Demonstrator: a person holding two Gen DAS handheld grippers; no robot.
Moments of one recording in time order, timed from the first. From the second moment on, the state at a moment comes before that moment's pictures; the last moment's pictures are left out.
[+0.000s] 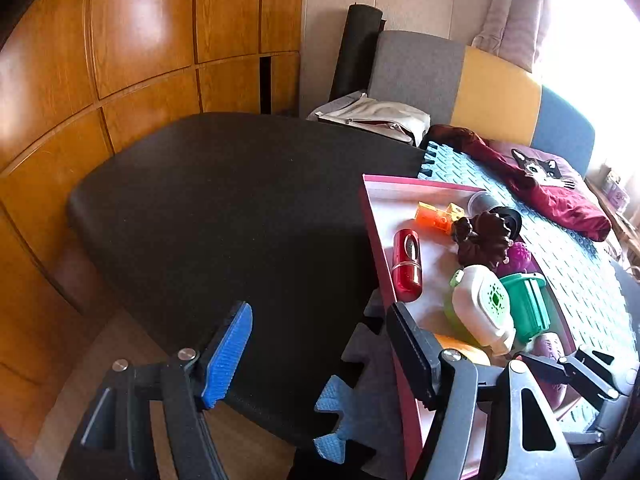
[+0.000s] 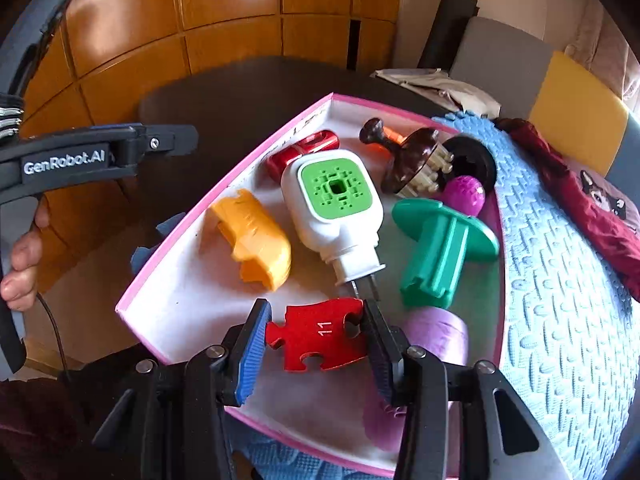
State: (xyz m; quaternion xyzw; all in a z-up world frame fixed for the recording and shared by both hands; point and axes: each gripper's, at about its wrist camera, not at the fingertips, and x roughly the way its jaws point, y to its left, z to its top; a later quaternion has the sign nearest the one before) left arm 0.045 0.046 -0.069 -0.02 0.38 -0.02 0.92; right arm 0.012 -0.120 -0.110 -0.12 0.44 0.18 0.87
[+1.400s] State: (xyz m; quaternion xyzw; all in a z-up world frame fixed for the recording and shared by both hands) left arm 0.009 0.027 -0.043 -0.02 0.36 -0.01 0.93; right arm -0.004 -0.169 -0.053 0.02 0.35 -0.01 0.94
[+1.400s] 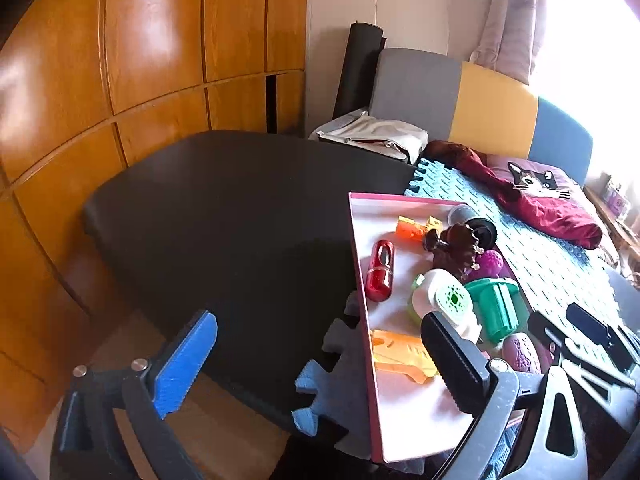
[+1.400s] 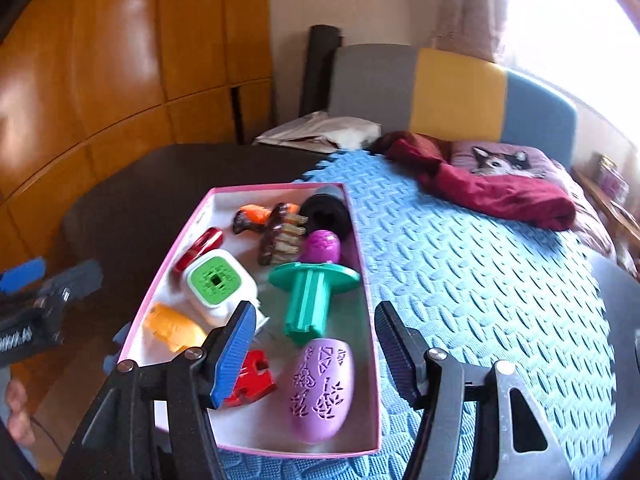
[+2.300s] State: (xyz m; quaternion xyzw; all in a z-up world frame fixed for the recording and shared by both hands) left arm -0.014 0.027 -0.037 -0.05 0.33 0.03 0.94; right arm -0.004 -0.153 -0.052 0.01 0.35 0.00 0.94
